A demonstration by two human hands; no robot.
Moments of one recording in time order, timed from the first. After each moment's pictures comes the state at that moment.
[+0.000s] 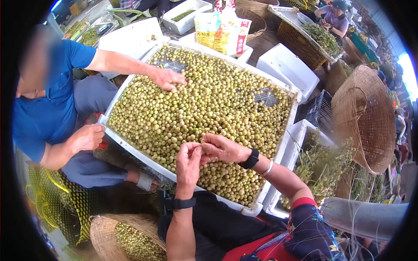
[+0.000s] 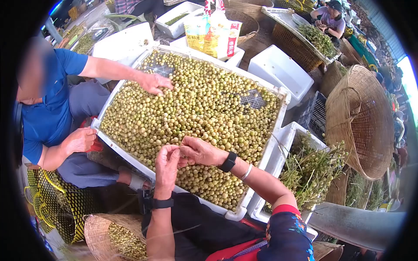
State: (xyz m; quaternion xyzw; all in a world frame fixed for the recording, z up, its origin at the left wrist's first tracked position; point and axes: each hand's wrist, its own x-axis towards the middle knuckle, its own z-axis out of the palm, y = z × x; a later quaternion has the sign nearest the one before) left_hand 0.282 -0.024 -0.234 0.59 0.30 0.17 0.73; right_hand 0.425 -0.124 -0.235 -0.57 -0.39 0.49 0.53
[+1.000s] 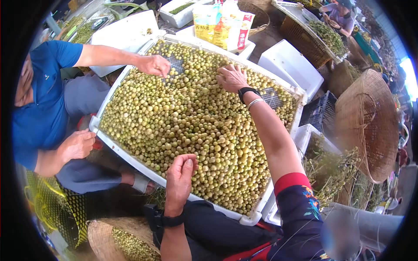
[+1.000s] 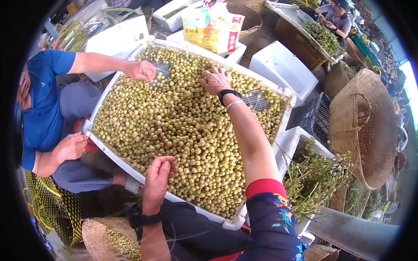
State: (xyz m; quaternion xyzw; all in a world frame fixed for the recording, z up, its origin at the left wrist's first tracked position) left_hand 0.274 -0.013 -0.217 0.66 0.34 0.09 0.67; right_hand 0.650 -0.033 -0.303 -0.89 -0.42 -0.03 0.16
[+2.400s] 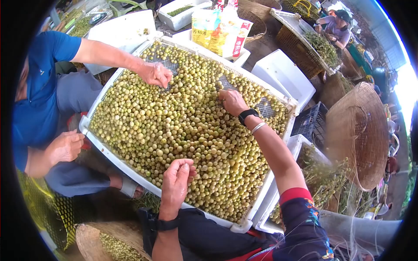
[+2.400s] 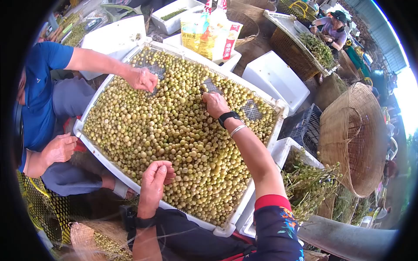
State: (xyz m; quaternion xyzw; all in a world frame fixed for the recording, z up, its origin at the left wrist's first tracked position) left_hand 0.288 -0.014 -0.222 0.61 0.34 0.07 0.71; right_hand 0.636 -0.072 -0.325 -0.84 -0.49 0.00 0.25
